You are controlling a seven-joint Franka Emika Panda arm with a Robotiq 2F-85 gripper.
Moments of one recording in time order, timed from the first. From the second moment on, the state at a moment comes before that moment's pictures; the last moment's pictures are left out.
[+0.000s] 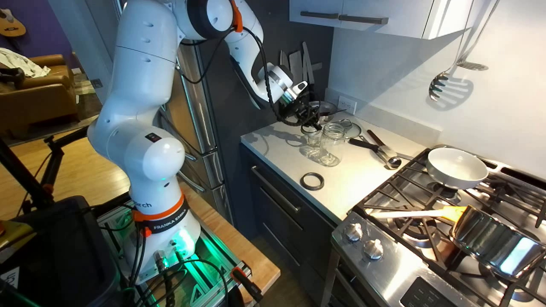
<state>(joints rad) 0.21 0.49 -0.10 -1.94 -1.17 2.37 0.70</state>
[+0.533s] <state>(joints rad) 0.20 0.56 -0.09 -1.87 -1.19 2.36 0.69</state>
